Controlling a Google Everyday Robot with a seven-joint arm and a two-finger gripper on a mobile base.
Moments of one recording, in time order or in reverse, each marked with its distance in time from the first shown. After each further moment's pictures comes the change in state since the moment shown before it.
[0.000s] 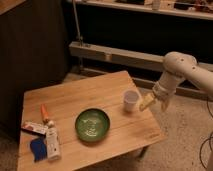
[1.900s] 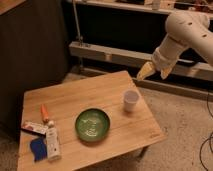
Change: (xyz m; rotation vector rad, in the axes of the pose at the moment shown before) arm -0.032 0.054 -0.162 0.146 -0.398 -0.116
